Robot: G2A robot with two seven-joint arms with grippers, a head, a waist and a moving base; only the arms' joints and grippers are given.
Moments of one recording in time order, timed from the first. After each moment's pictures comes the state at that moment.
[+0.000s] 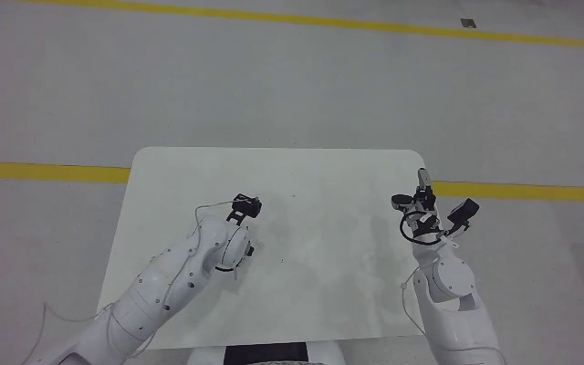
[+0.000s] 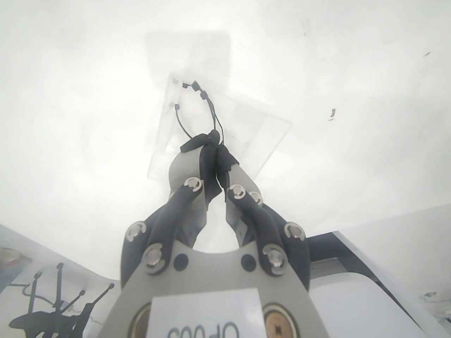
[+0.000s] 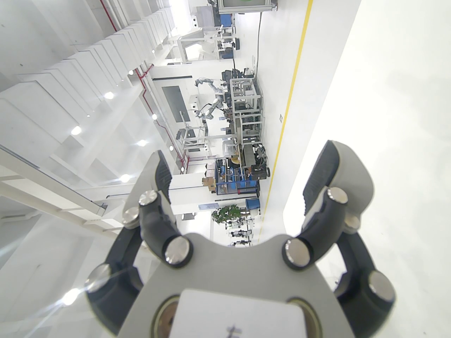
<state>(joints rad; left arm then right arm) 1.18 -1.27 -0.83 -1.66 1.18 0.34 -1.39 -1.73 -1.15 1.60 -1.80 0.42 0.00 0.00</state>
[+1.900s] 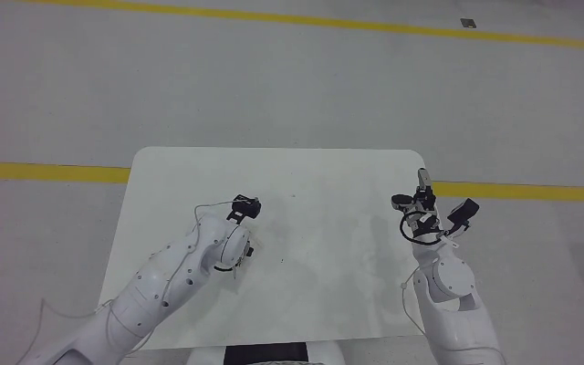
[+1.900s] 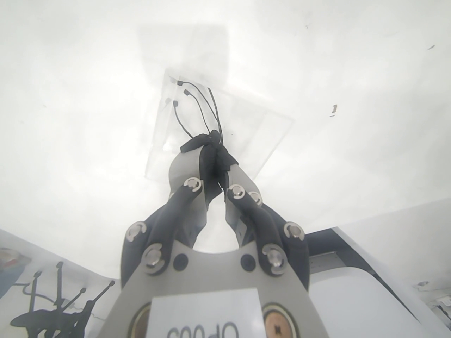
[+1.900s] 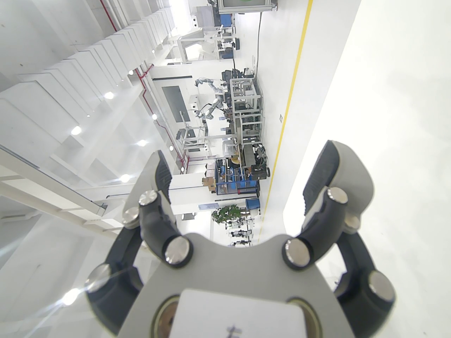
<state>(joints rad) 1.16 -1.26 -0.81 -1.63 1.13 0.34 -1.39 -1.73 -1.15 1.60 -1.80 0.42 0.00 0.00</state>
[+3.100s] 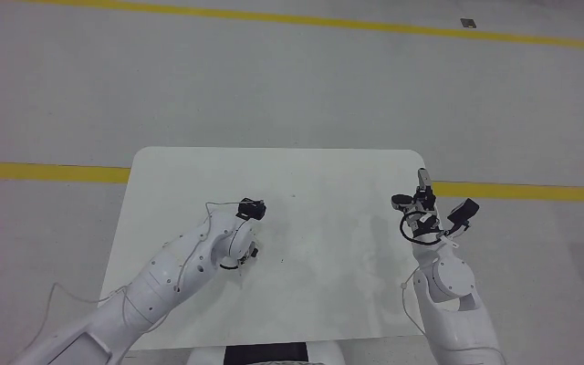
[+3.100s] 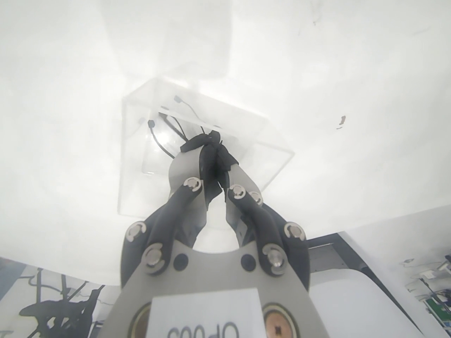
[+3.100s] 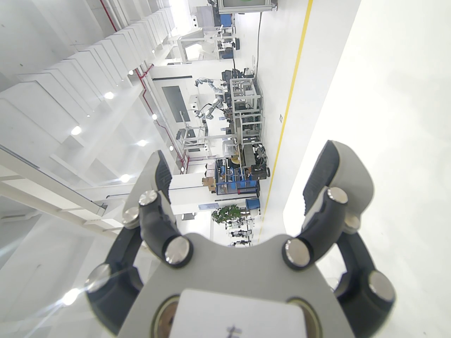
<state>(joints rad) 1.07 -1.30 -0.74 -1.47 1.03 0.34 -1.35 -1.73 -1.15 1.60 -1.80 0.42 0.00 0.00</state>
